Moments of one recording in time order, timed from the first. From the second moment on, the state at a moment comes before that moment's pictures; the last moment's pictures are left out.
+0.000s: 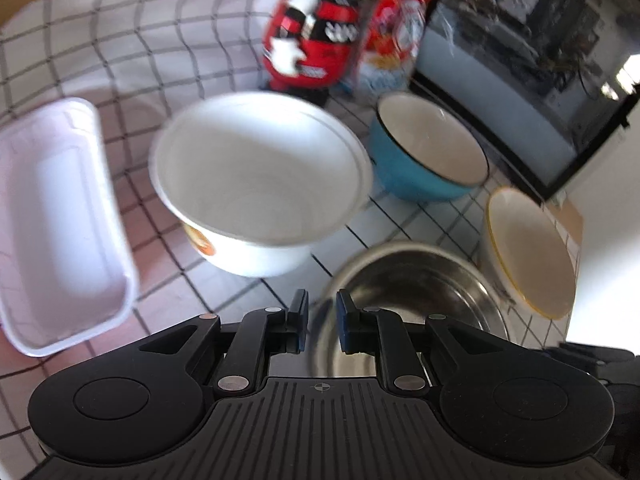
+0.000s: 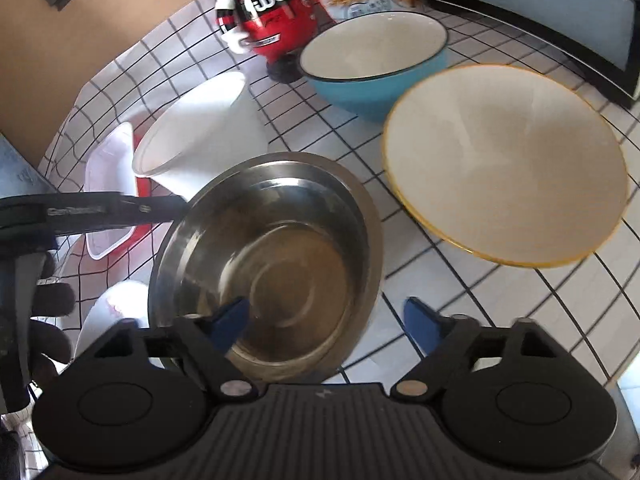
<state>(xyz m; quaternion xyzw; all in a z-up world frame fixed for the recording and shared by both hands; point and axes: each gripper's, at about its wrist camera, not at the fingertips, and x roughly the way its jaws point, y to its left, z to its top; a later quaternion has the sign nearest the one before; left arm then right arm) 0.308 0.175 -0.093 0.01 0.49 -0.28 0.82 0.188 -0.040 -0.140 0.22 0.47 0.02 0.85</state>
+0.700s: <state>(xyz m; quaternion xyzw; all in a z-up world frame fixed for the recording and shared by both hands) 0.269 0.226 -0.032 -0.05 0.47 -0.18 0.86 0.209 -0.001 -0.081 0.13 0.43 0.16 0.88</state>
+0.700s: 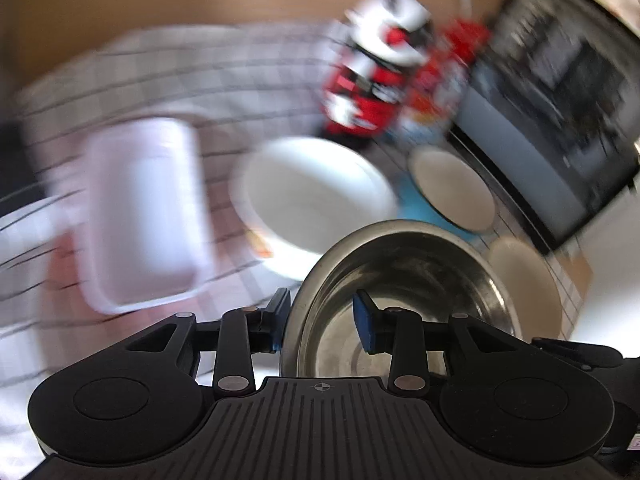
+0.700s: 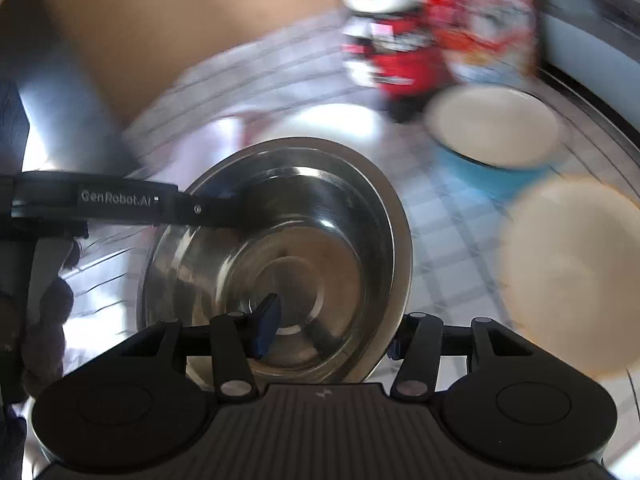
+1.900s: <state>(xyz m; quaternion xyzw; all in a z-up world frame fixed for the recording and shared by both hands) 0.163 0.320 -0.067 -0.13 0.47 -0.01 0.87 0.213 0.085 -0.098 -0.01 0.43 0.27 0.86</state>
